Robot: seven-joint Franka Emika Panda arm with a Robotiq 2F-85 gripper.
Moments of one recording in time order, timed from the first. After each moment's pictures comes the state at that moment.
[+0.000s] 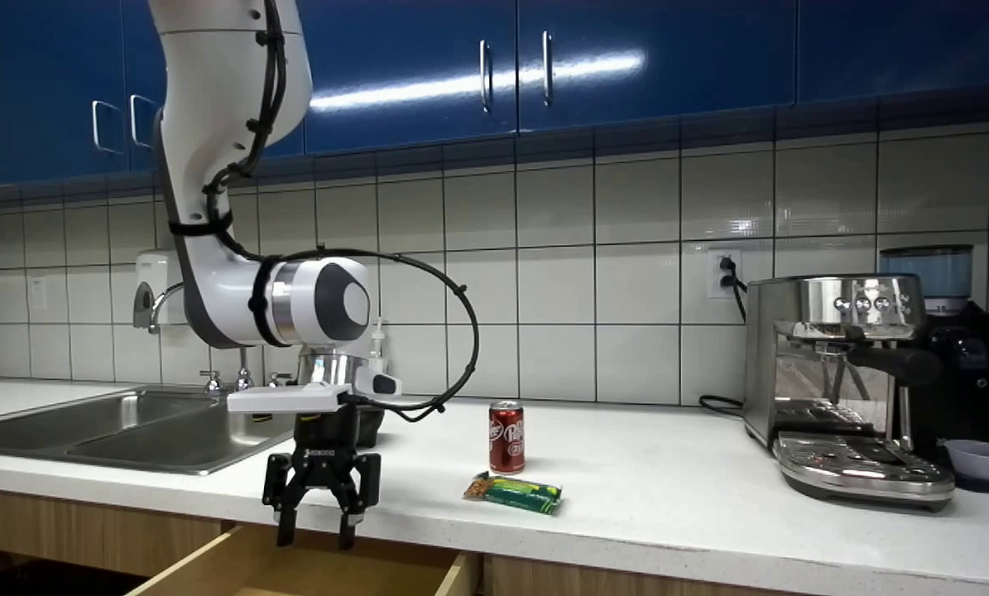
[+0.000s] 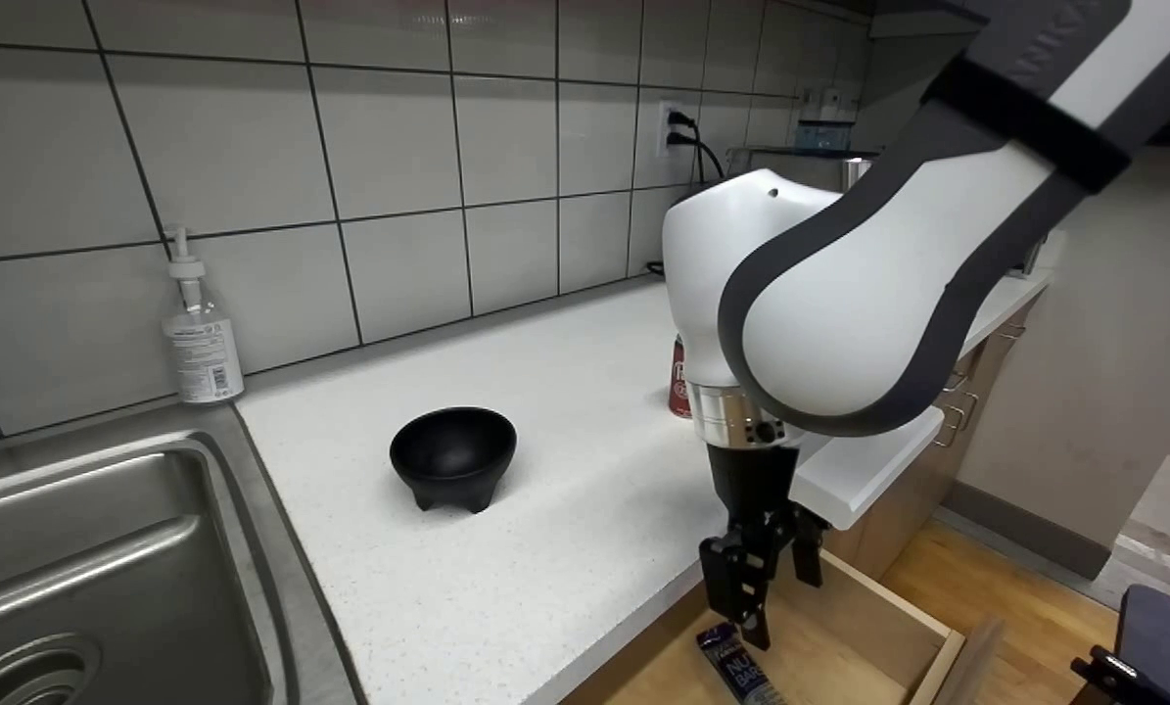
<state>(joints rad) 0.06 0.28 0.06 -2.40 -0.06 2.37 0.15</state>
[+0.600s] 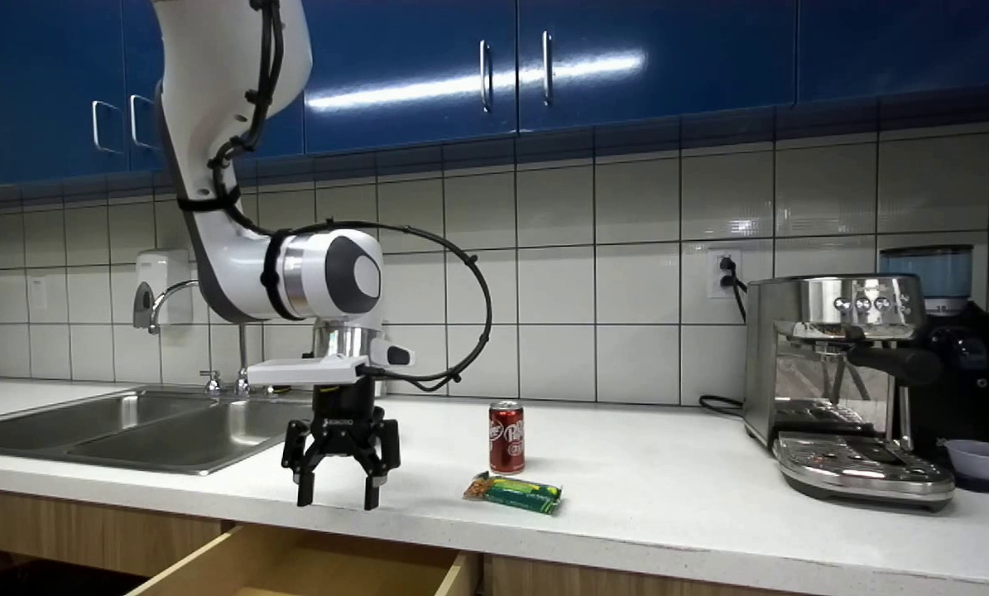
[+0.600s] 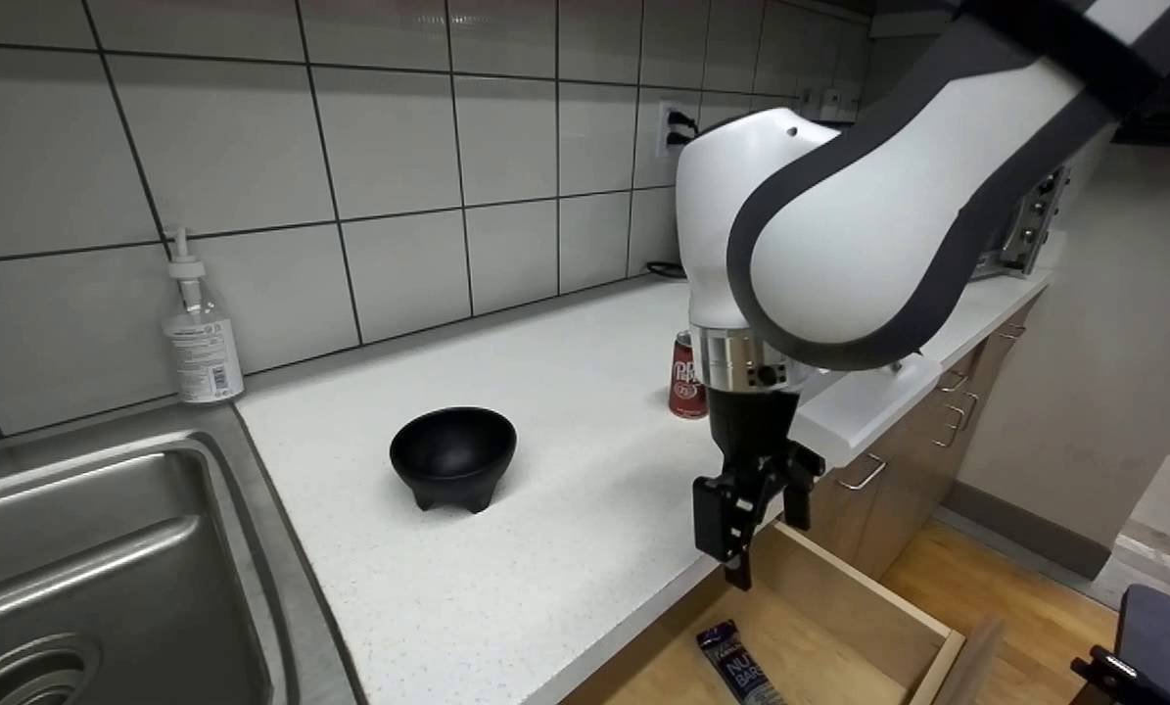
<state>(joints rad) 0.06 0.21 0.03 -2.39 -0.06 2.37 0.12</state>
